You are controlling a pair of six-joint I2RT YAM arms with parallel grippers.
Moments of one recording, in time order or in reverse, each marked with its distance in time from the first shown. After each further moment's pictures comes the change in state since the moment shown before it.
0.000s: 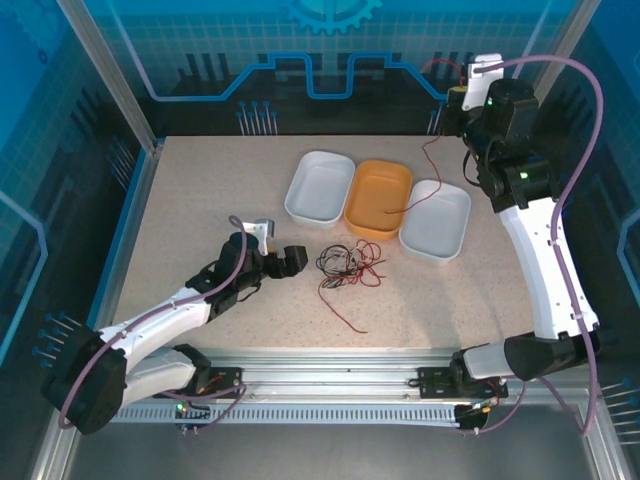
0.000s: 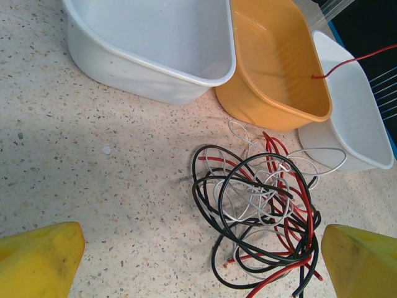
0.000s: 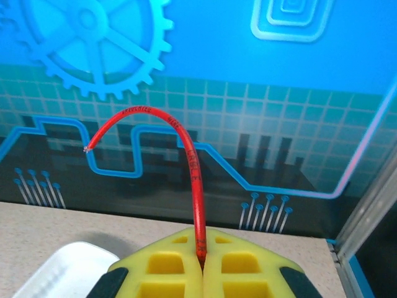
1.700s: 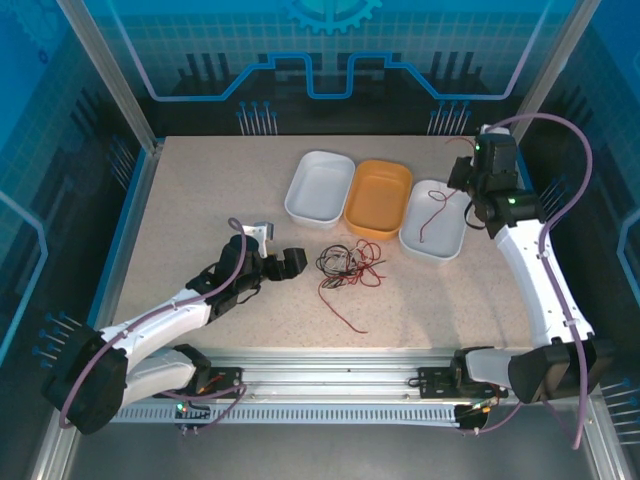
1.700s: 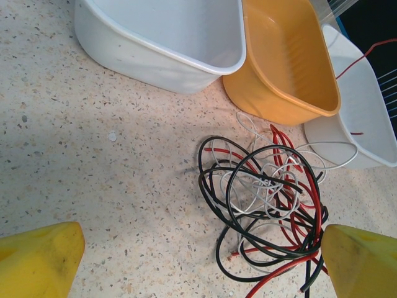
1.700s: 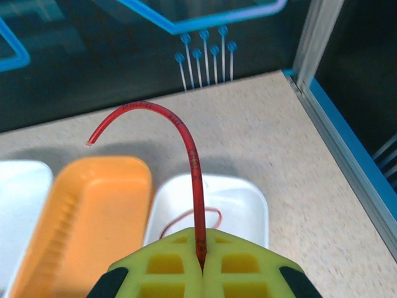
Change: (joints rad) left arm 0.000 0.000 -0.020 0.000 0.001 -0.026; right arm -0.106 -0.136 -0.451 -0.107 0.095 0.298
